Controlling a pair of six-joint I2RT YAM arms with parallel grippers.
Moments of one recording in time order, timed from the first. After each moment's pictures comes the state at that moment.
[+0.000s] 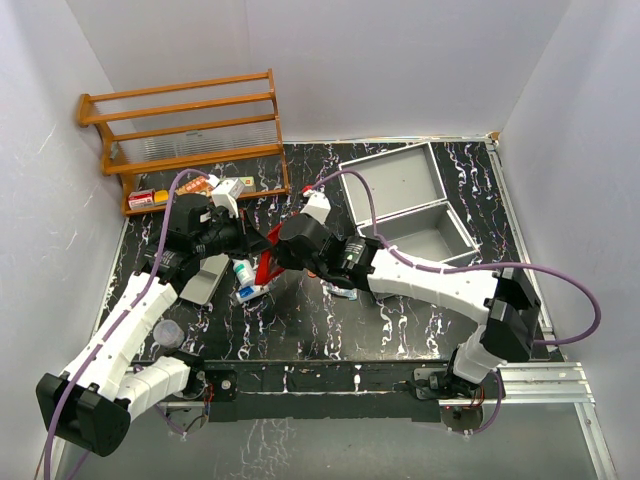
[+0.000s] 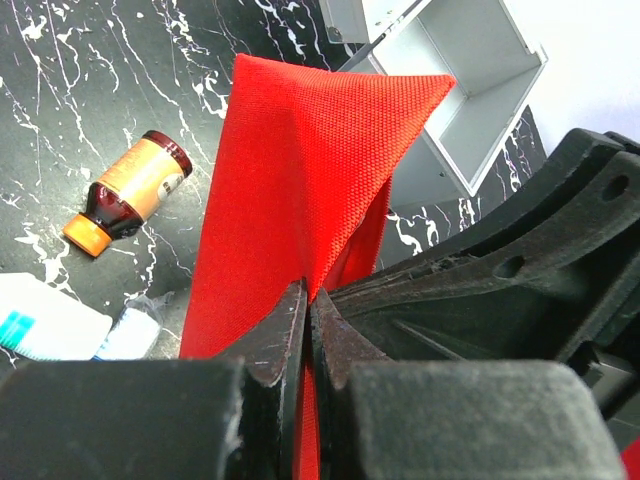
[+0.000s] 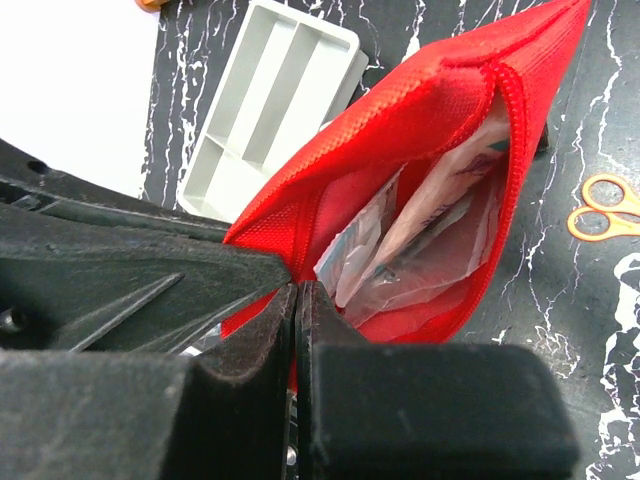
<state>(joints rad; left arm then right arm) -0.36 1.00 0.92 -0.47 0.46 -0.38 1.10 1.58 1.36 -0.36 0.37 0.98</state>
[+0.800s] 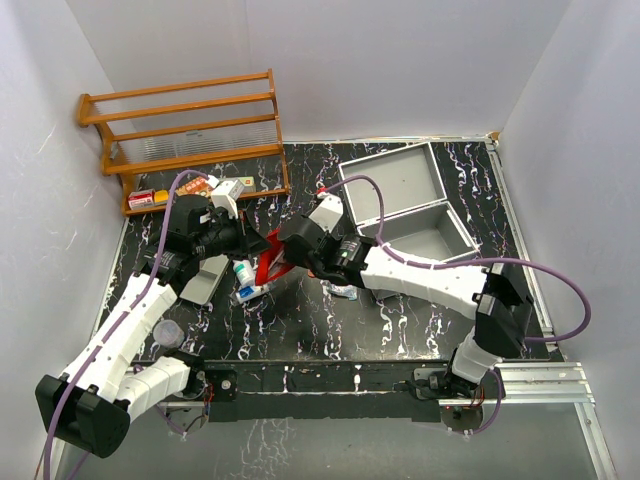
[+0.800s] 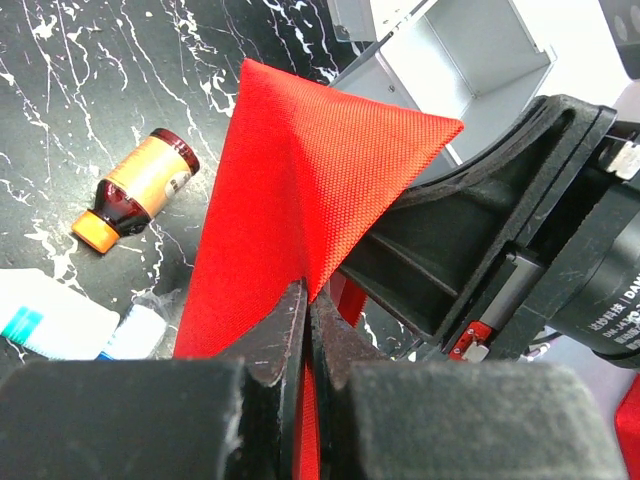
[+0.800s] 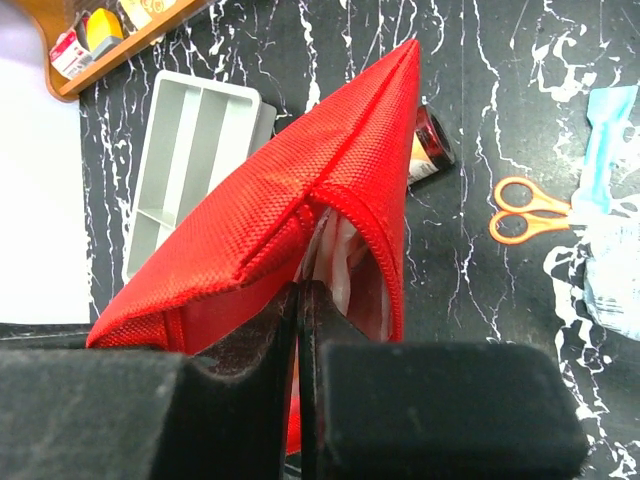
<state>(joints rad) -0.36 0.99 0.92 -0.47 0.45 -0.37 1.07 1.63 1.36 -0.43 0.53 1.12</state>
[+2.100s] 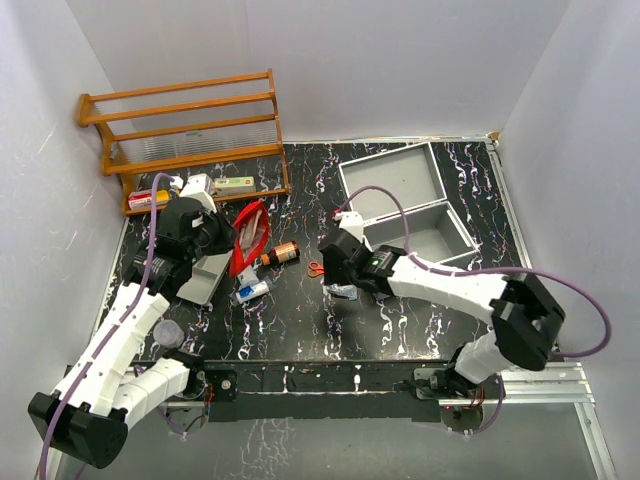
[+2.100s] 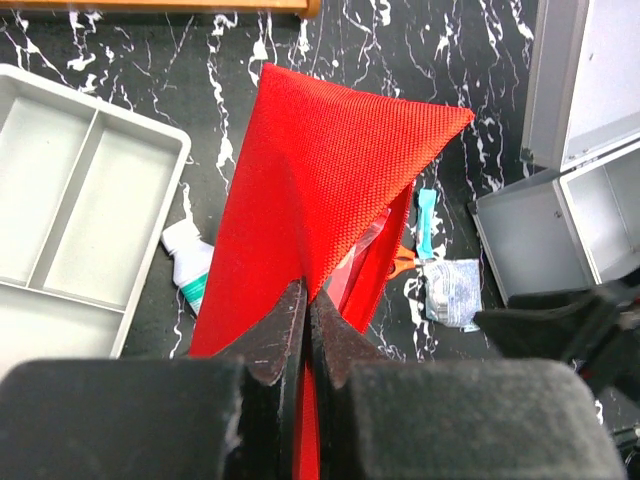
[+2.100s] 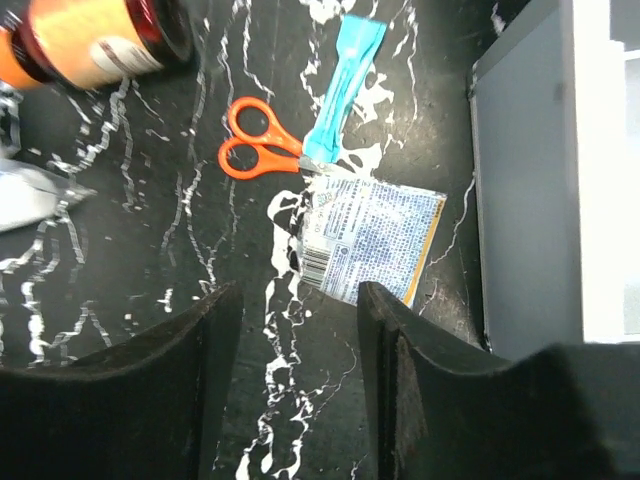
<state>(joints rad) -0.36 0.93 0.95 -0.57 -0.03 -0.43 0.94 1.44 1.00 -0.45 0.39 0.70</state>
